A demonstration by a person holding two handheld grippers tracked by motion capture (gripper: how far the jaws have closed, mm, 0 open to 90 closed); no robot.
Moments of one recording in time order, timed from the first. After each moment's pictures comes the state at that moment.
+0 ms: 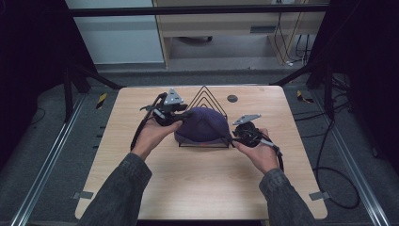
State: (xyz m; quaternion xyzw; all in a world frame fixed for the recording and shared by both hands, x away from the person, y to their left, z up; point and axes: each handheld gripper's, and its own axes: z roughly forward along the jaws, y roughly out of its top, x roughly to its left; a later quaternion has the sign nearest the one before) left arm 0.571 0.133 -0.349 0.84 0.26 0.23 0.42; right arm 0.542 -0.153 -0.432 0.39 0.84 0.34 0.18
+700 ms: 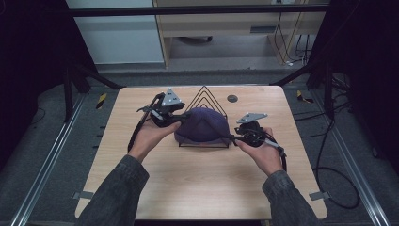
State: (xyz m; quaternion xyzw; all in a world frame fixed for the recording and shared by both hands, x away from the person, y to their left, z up) left arm 0.560 0.136 -0.340 0.84 0.26 0.24 0.41; right arm 0.530 -0.159 -0.413 0.39 0.82 0.37 0.19
